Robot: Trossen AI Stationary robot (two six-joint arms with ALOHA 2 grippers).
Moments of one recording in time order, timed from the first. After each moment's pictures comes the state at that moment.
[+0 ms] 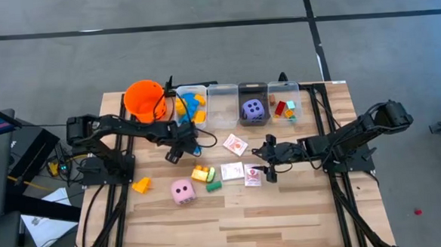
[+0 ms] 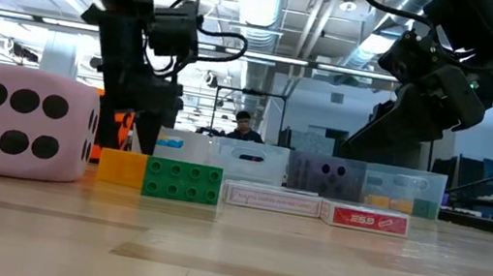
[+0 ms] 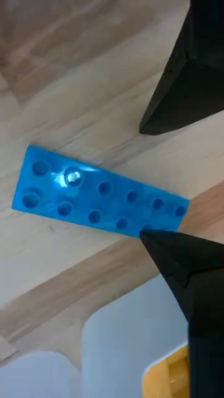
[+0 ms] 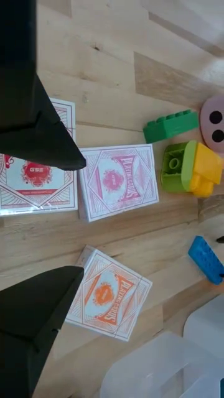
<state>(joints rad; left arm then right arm) 0.23 1.58 0.77 -0.44 -0.23 0.81 0.16 1.34 0.43 0.29 0.23 0.12</state>
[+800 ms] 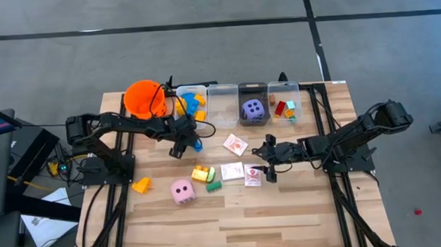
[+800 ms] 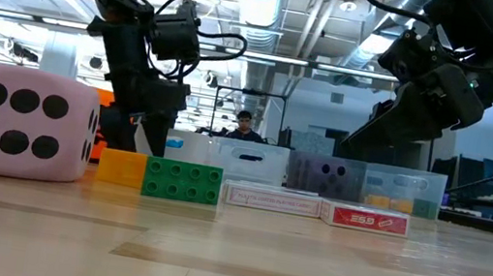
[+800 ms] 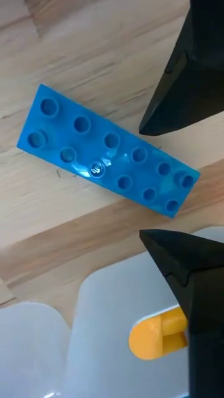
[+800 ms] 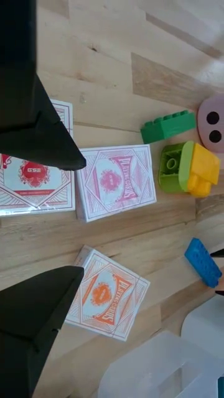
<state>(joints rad) 0.32 1.58 0.75 -0.31 -0.15 0.81 0.16 1.34 0.43 0.30 0.23 0.12</state>
